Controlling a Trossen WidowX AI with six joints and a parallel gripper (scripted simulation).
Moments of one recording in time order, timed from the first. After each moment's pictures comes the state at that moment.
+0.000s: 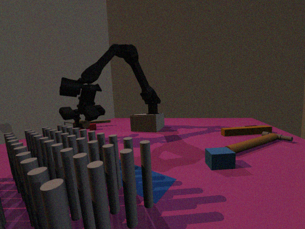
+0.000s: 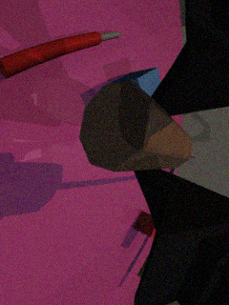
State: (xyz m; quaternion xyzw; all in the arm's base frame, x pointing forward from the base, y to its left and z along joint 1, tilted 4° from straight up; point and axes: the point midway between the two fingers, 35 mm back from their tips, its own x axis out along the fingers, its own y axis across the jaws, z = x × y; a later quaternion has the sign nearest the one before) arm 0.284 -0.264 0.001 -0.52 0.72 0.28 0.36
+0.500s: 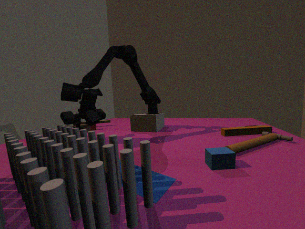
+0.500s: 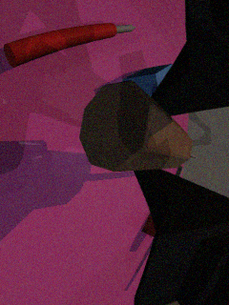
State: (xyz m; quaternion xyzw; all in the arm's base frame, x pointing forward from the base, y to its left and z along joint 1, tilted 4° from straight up) arm 0.281 -0.263 -0.018 -0.52 0.72 0.28 0.36
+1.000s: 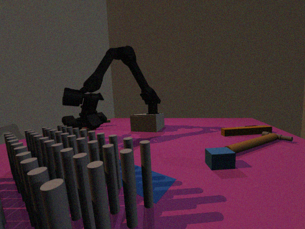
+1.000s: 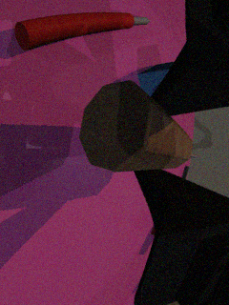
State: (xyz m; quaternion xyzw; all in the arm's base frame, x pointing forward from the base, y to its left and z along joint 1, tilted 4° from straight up) arm 0.277 -0.262 -0.037 -0.52 0.72 0.28 0.36
